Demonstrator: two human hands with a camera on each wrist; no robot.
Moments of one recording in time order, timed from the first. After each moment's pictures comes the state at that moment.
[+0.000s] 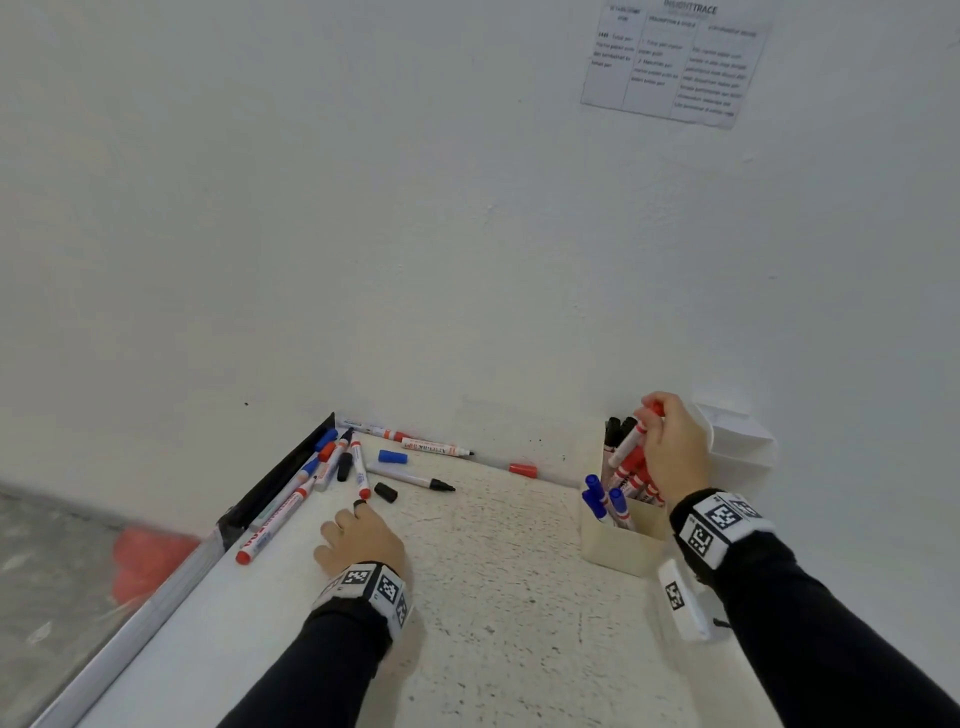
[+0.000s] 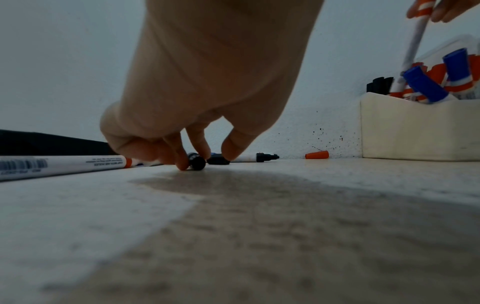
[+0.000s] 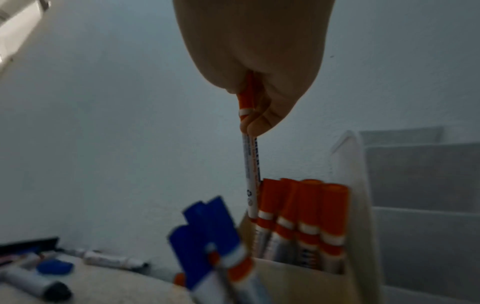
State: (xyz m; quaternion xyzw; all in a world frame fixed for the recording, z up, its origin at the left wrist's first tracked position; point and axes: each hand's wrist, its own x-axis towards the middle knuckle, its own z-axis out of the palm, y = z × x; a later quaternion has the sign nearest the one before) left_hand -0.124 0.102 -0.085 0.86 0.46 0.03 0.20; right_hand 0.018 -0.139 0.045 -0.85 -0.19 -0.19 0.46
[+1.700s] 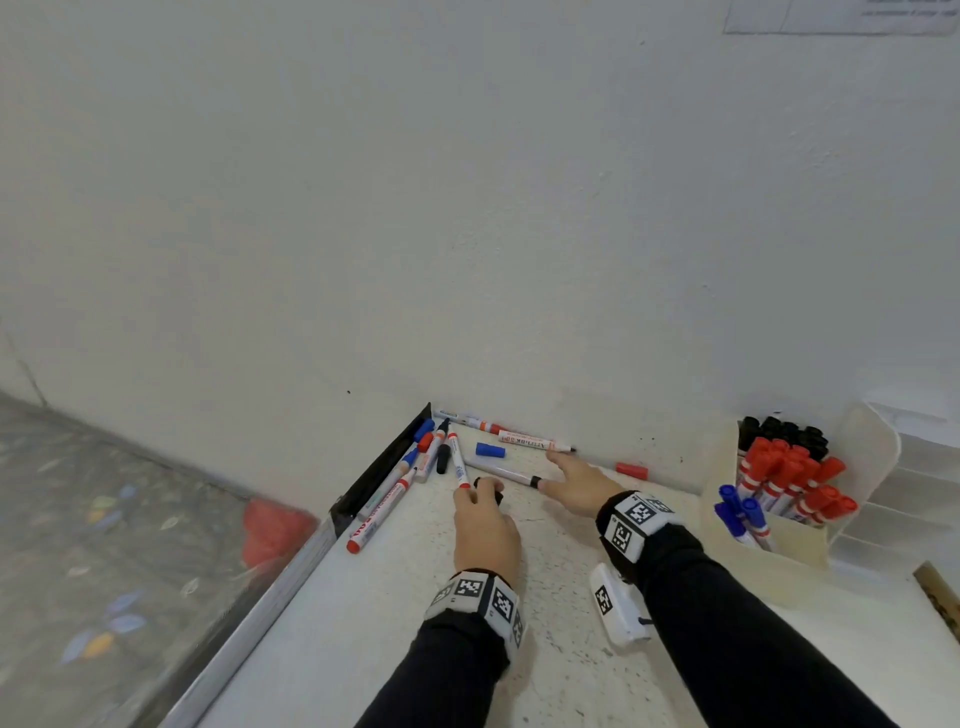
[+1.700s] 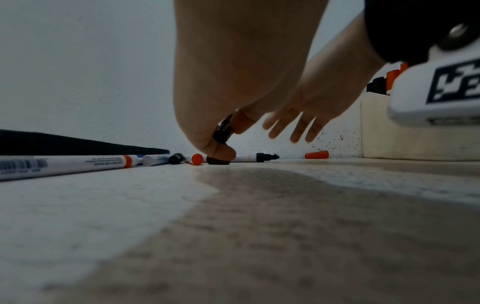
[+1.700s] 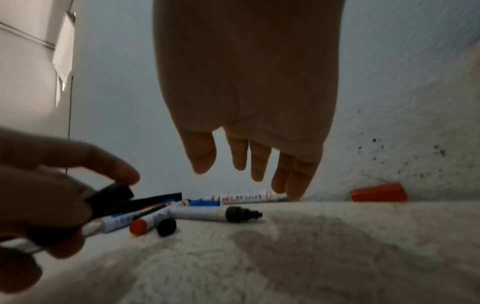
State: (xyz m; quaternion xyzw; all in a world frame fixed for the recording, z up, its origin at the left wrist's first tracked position) left_hand -0.110 0.099 -0.085 0.81 0.36 0.21 0.42; right_hand 0.010 0.027 -0.049 -0.91 -0.31 0.20 0.19
